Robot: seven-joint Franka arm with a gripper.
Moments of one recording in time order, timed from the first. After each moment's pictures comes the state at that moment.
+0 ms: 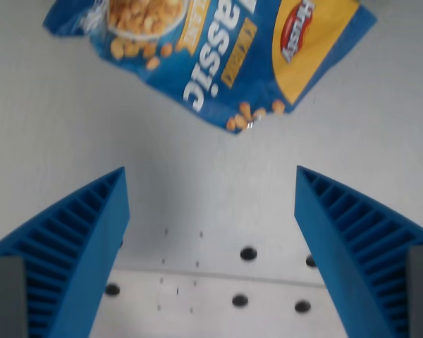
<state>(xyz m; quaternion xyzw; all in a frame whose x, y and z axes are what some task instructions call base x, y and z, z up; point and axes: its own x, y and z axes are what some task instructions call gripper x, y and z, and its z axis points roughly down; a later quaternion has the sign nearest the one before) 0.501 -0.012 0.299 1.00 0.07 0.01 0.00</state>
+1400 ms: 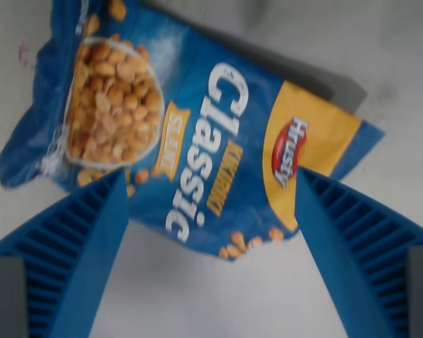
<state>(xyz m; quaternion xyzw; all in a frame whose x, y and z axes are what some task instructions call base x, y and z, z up) 0.572 -0.019 0.216 1.00 0.03 0.01 0.01</state>
